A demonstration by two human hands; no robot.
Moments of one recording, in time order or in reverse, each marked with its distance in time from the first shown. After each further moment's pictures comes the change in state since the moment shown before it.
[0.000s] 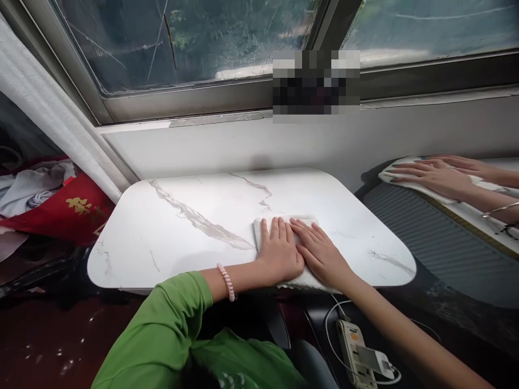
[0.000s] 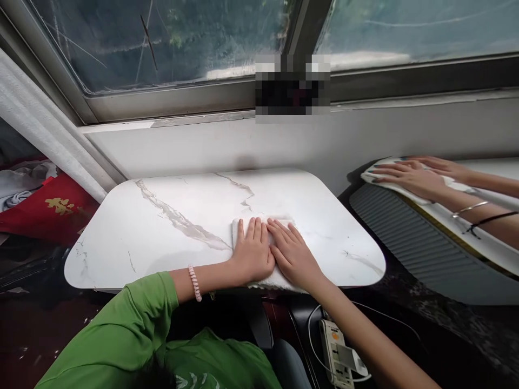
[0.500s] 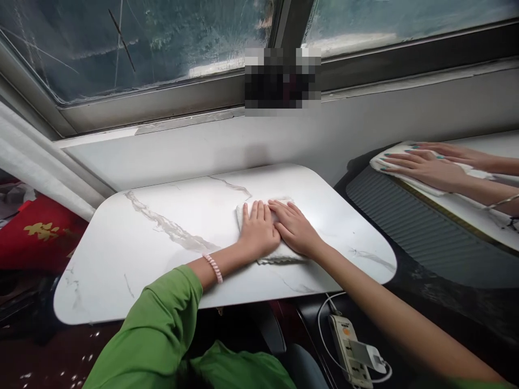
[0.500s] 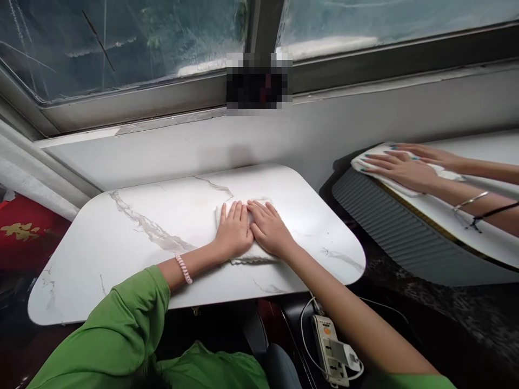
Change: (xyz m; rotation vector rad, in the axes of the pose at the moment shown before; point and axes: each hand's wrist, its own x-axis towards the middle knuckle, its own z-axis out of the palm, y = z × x) left_hand 0.071 -0.020 0.010 -0.024 0.005 -0.010; right_hand 0.055 0.043 0.004 -0.016 0.014 0.091
